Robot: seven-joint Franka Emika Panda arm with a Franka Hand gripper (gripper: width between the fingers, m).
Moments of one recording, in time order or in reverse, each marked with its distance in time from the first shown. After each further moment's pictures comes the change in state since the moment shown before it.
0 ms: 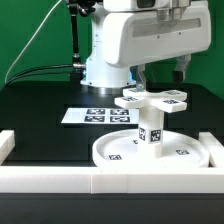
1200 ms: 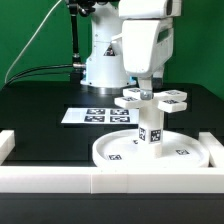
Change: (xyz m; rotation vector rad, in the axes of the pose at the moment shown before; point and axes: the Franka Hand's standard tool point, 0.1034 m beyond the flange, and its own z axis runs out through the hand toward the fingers) arm -0.010 0.008 0.012 -0.037 -0.023 -0.562
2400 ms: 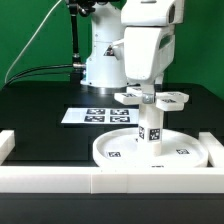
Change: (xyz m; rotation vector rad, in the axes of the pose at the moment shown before) arm 0.000 0.000 0.008 0.002 -0.016 0.065
